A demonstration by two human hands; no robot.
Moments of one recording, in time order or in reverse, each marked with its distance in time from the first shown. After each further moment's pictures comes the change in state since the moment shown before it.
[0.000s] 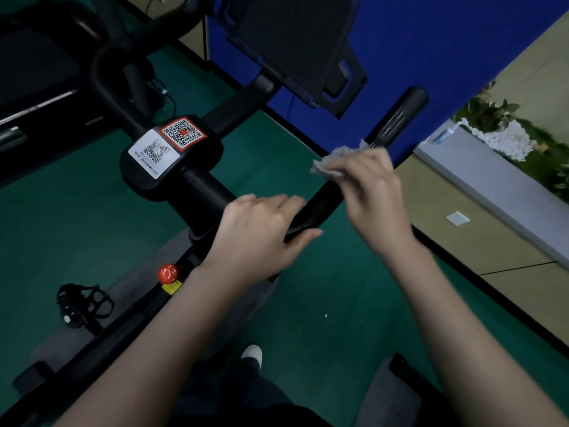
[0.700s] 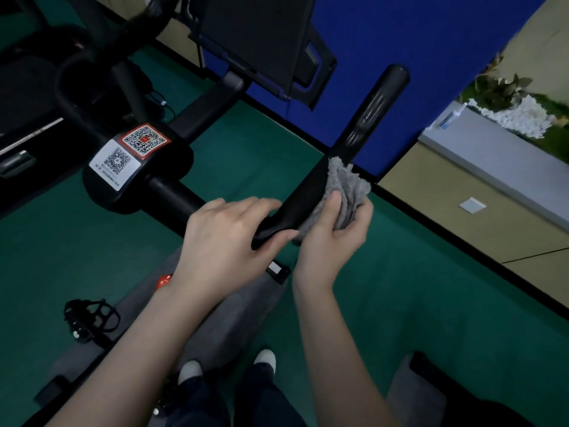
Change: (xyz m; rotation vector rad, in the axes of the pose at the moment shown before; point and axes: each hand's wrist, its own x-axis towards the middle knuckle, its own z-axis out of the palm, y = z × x) left_hand -0.002 0.001 0.006 0.017 0.097 0.000; right_hand -0.029 -0.037 0.069 0.764 0.862 0.890
